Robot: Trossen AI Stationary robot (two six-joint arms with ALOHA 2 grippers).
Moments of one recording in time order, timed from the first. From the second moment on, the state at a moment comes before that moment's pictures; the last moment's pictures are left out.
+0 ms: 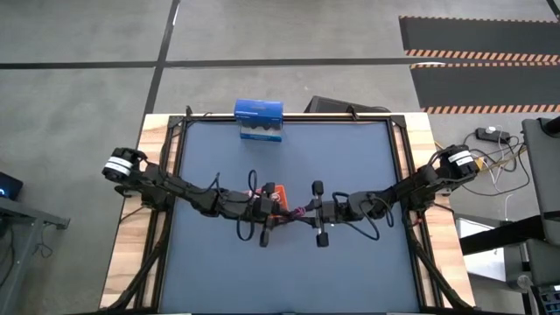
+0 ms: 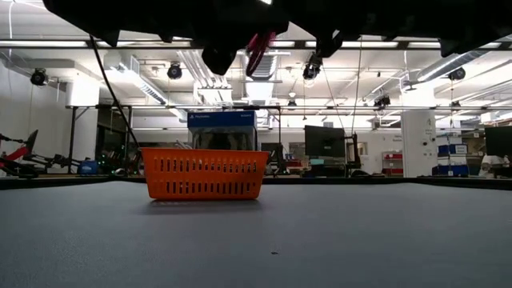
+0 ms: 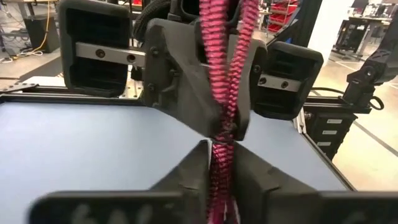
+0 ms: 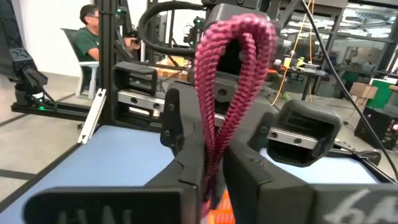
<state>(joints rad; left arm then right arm) -0.26 1.61 0.79 0.72 -0.17 -0.12 0.29 1.61 0.63 1.05 0.21 -0.15</state>
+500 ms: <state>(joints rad) -0.26 1.55 0.79 0.51 -0.19 -0.16 0.29 1.49 0.63 0.85 0.27 -0.13</state>
